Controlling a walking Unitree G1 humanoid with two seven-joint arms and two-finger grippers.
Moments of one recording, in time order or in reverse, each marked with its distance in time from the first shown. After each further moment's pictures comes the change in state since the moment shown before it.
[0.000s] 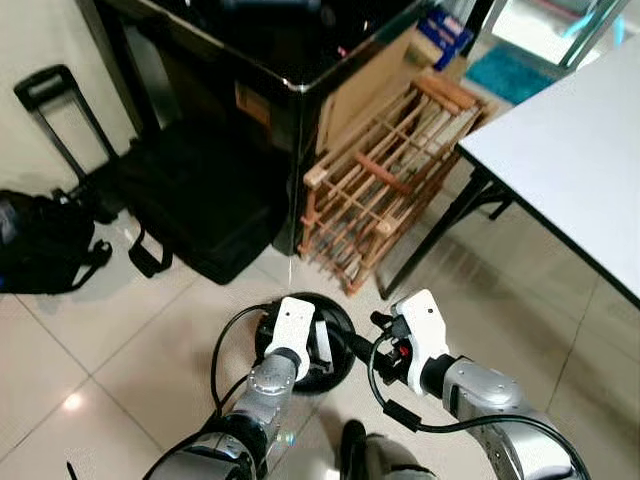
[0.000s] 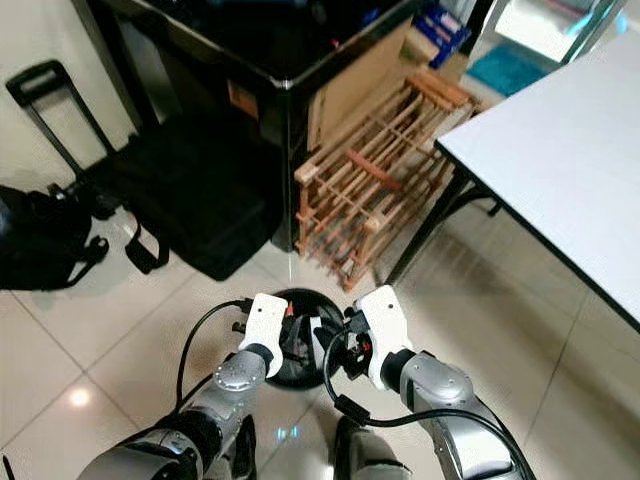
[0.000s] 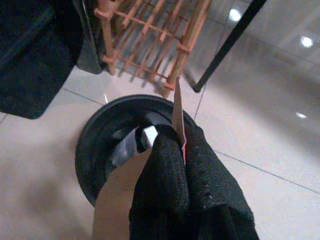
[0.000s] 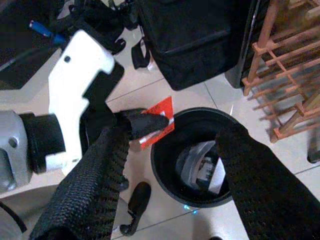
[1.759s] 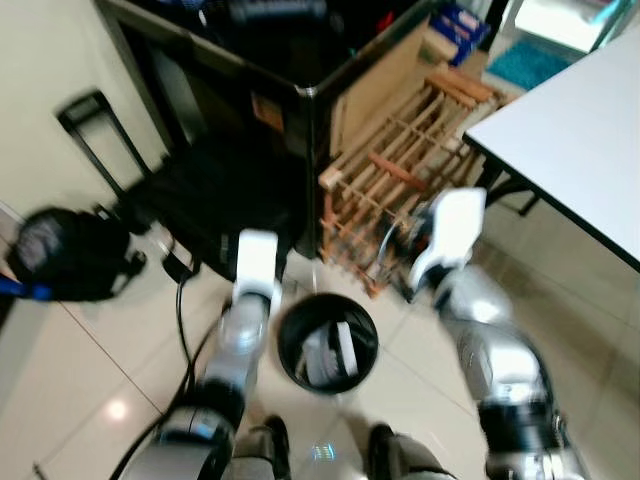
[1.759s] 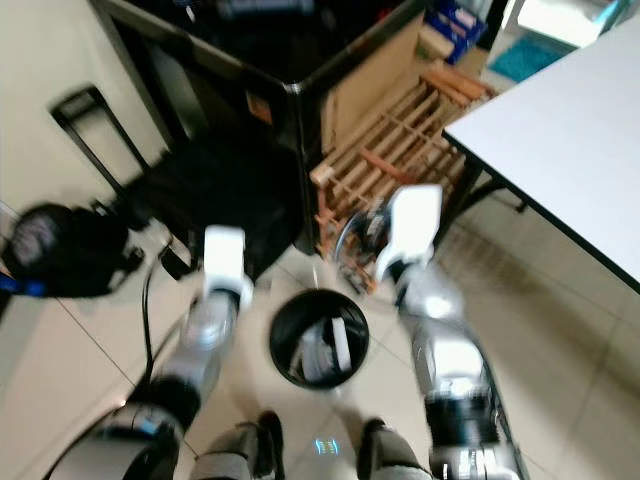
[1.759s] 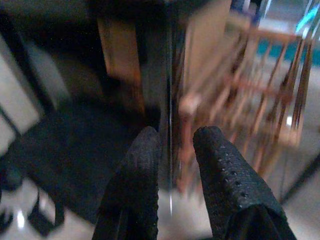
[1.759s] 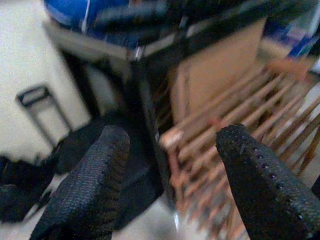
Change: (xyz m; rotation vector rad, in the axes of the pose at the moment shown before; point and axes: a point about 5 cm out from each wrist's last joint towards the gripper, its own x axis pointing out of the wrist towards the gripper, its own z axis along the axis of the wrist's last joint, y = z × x) left arm -0.002 0.054 0.105 0.006 -0.489 0.184; right arm 0.026 -0.054 0.103 0.024 -0.482 -0.439
